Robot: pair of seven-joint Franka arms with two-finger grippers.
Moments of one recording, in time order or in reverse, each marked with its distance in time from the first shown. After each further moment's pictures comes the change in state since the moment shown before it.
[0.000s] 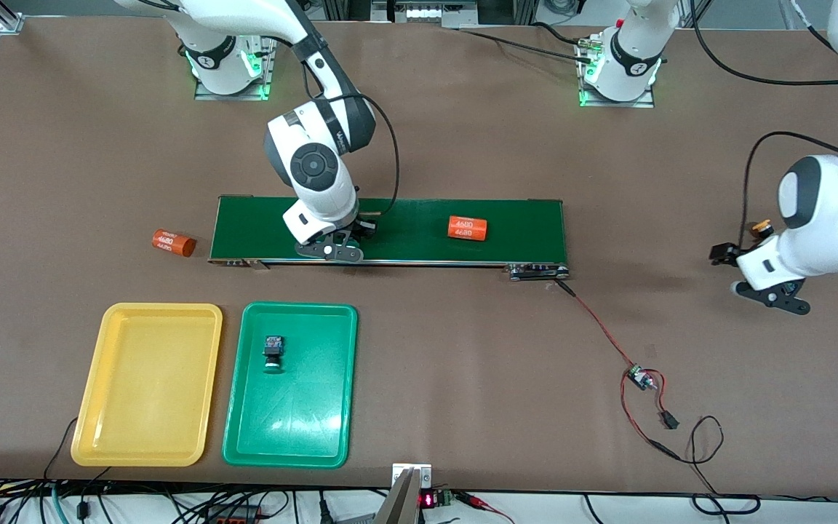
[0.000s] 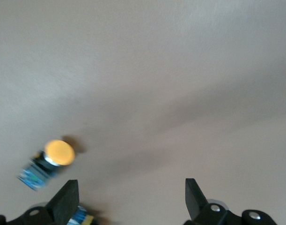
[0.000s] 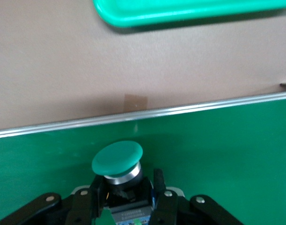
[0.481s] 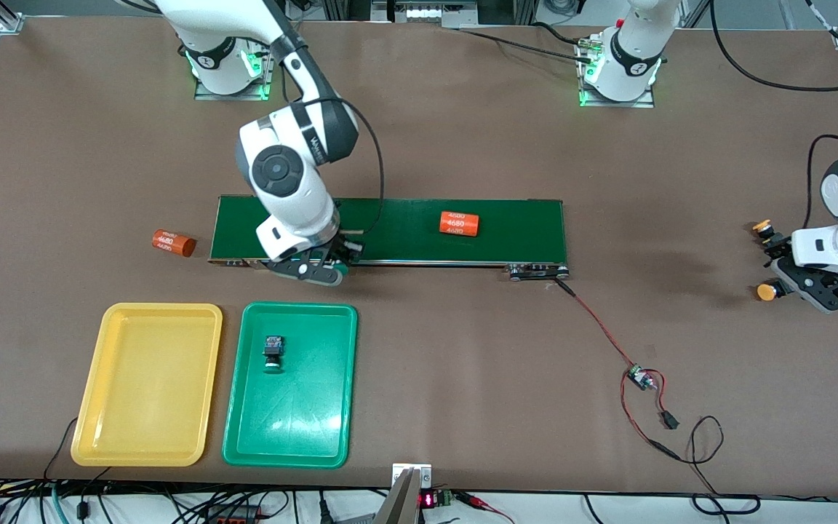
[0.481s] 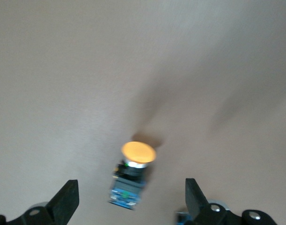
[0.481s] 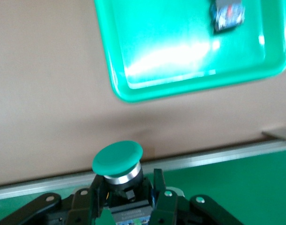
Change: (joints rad) left arm 0.102 0.098 0.094 0.016 0.001 0.292 0.670; right arm -0.095 0.037 -0.003 0.172 0.000 -0.020 -0.003
